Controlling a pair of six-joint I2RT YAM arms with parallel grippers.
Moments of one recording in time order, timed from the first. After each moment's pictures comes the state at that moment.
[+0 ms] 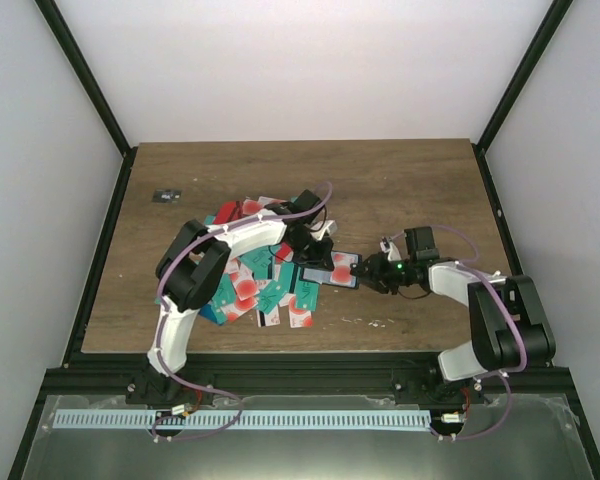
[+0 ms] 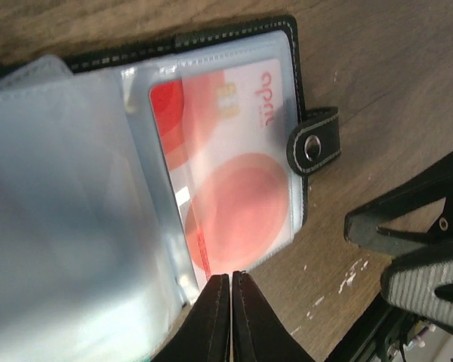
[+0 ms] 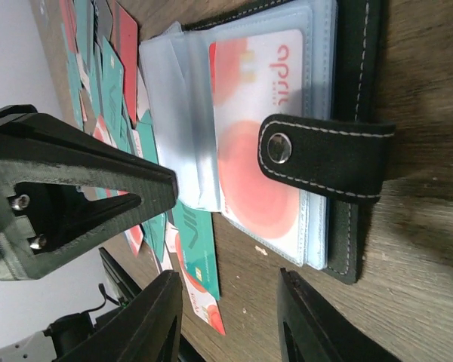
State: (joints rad) left arm -0.71 2.10 1.52 -0.63 0.57 -0.47; right arm 0.17 1.44 0.56 -0.13 -0.82 0.67
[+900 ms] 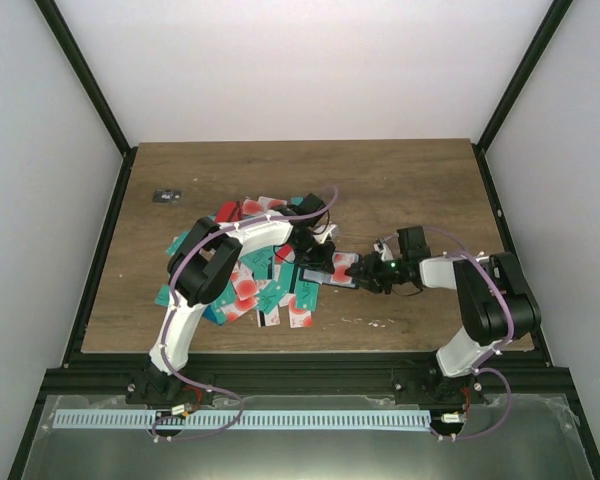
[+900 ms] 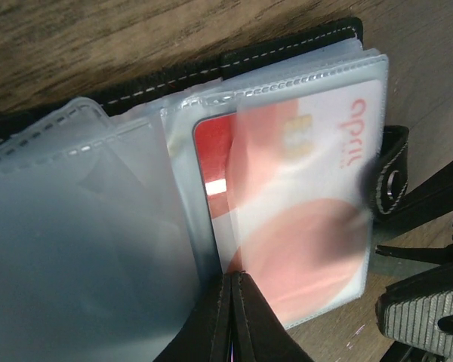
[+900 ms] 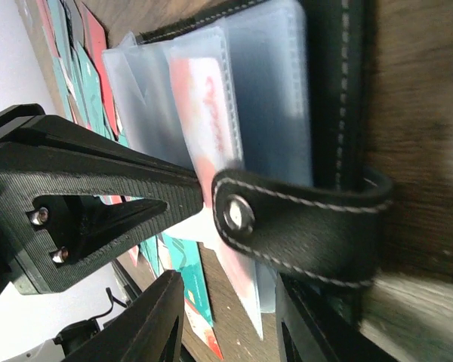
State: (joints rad) left arm -0.71 2.21 1.59 -0.64 0.56 -0.42; right arm 0.18 1.61 0.58 0.00 -0.84 0.74
